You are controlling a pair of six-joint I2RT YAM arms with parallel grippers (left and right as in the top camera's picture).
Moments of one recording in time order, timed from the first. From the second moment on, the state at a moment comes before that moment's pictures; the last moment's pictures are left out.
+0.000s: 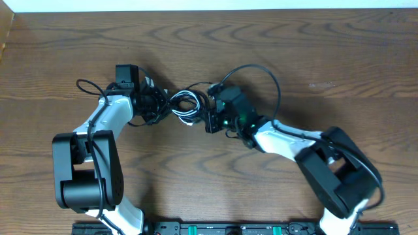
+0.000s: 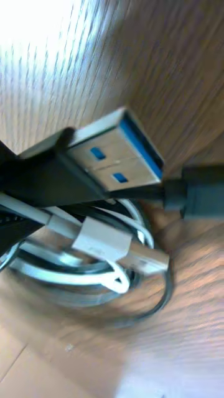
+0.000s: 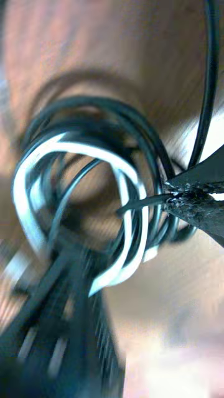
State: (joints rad) left arm 0.05 1.81 1.03 -0.47 0.55 -0.70; right arm 0.67 1.90 0.96 0.30 -0.37 0.50
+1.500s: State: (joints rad) left arm 0.04 1.80 1.03 -0.52 0.41 -0.67; right arm 0.72 1.81 0.96 0.13 -0.21 0.59
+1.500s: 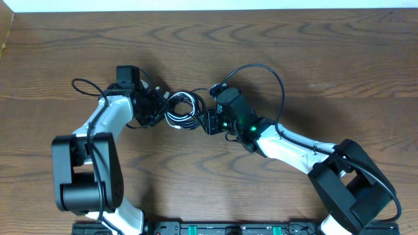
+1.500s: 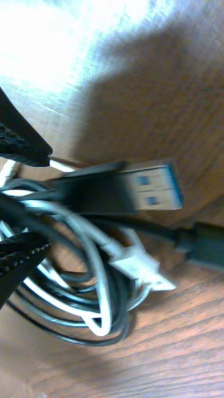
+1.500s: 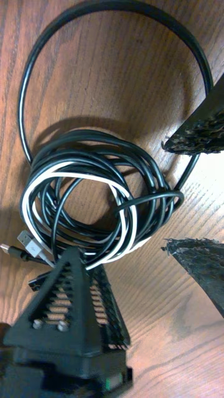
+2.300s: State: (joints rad) left arm -0.04 1.72 1.03 -0.64 0.30 -0.83; right arm 0.72 1.81 0.96 0.11 -0.18 0.55
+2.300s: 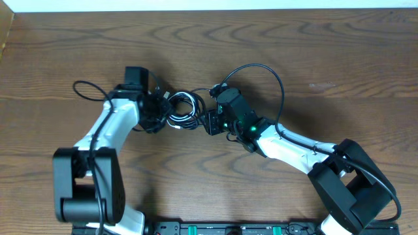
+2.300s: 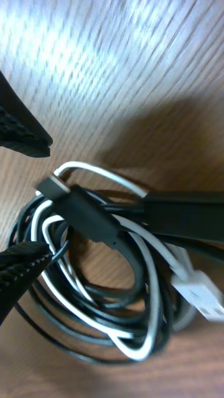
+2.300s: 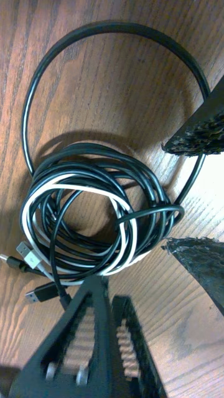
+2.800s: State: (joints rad) left arm -0.12 1.82 1.04 -0.60 0.28 -0.93; right arm 0.72 1.81 0.96 0.08 -0.17 0.53
